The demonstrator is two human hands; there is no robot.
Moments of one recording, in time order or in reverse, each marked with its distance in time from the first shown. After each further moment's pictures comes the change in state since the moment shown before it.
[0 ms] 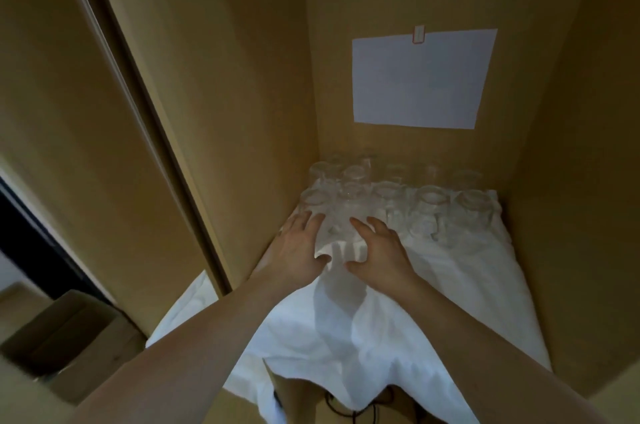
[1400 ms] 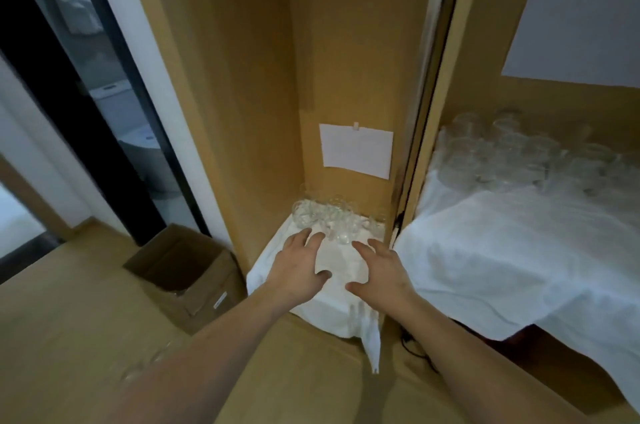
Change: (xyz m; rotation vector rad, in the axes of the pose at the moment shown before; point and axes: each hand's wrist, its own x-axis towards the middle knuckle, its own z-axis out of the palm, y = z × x) left_hand -0.236 -0.312 -0.030 -0.091 -0.148 -0.166; right_hand -0.089 -0.286 0.245 -0.125 -0.262 0.030
